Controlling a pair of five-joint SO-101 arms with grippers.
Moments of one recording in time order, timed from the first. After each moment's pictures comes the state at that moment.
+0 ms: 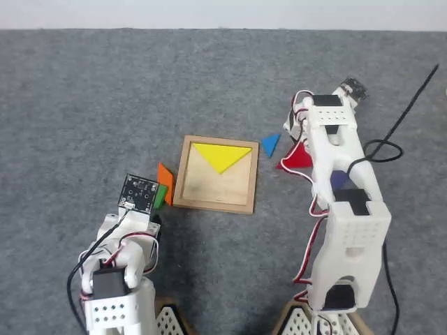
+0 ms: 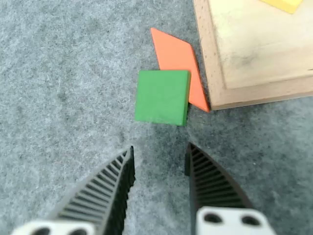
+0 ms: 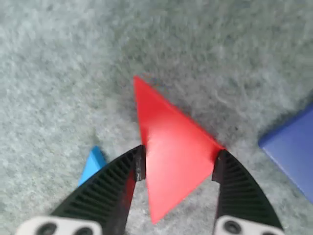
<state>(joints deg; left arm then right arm) -13.4 -102.9 96.9 71.9 -15.7 -5.7 31.4 -10.3 65.8 -49.1</state>
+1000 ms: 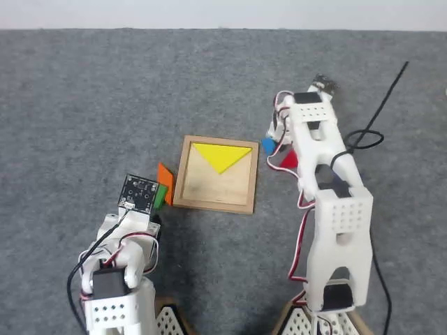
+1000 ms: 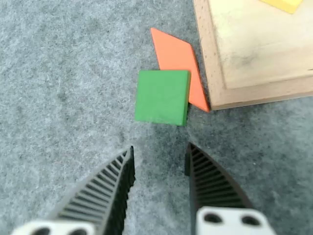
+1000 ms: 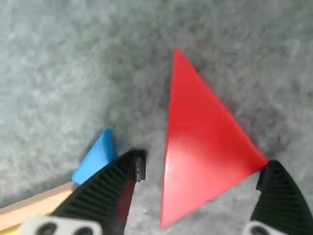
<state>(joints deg) -13.4 -102.9 96.9 71.9 -15.7 -9.7 43.4 -24.6 73.6 -39.3</state>
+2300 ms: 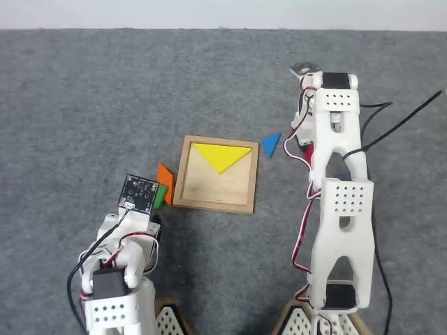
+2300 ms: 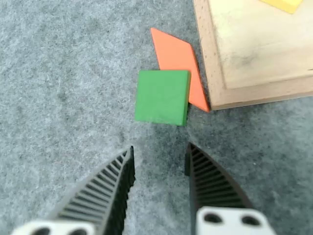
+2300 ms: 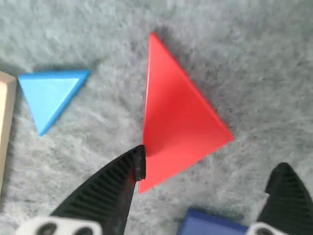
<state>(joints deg) -13.4 -102.9 96.9 71.9 -15.7 -3.4 59.3 -60.1 98.8 19.2</state>
